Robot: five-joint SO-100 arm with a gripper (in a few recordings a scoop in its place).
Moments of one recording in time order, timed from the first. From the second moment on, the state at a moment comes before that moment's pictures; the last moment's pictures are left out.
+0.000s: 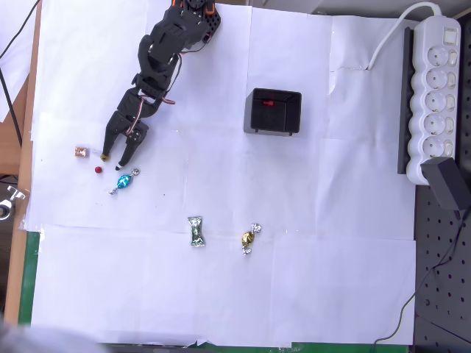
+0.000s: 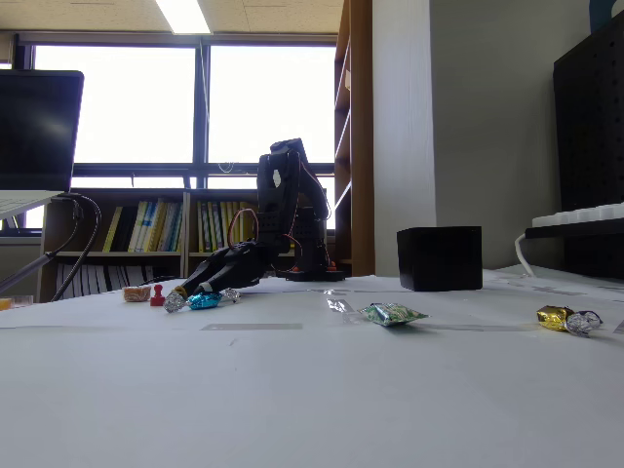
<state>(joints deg) 33.1 131.6 54.4 -59.9 -86.6</state>
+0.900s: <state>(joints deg) 35.1 135.0 60.7 -58.3 -91.4</state>
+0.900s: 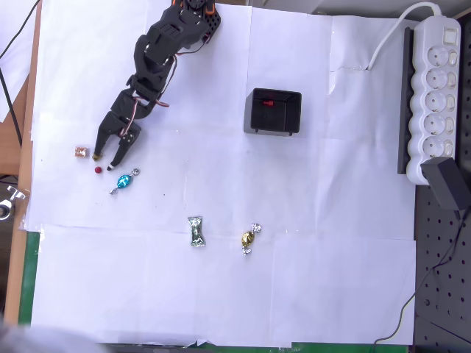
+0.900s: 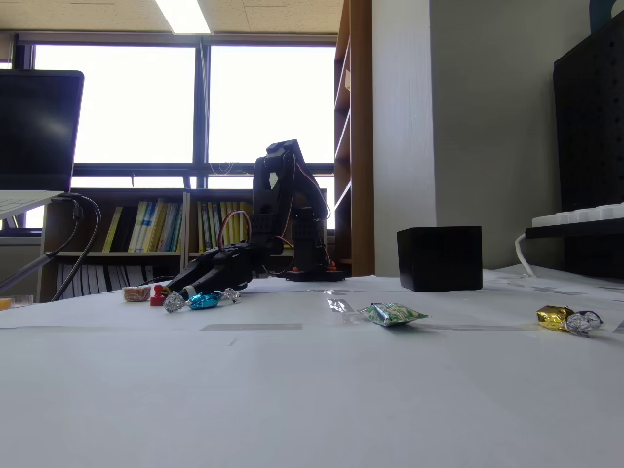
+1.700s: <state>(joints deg) 35.1 137.3 64.9 -57.6 -91.8</state>
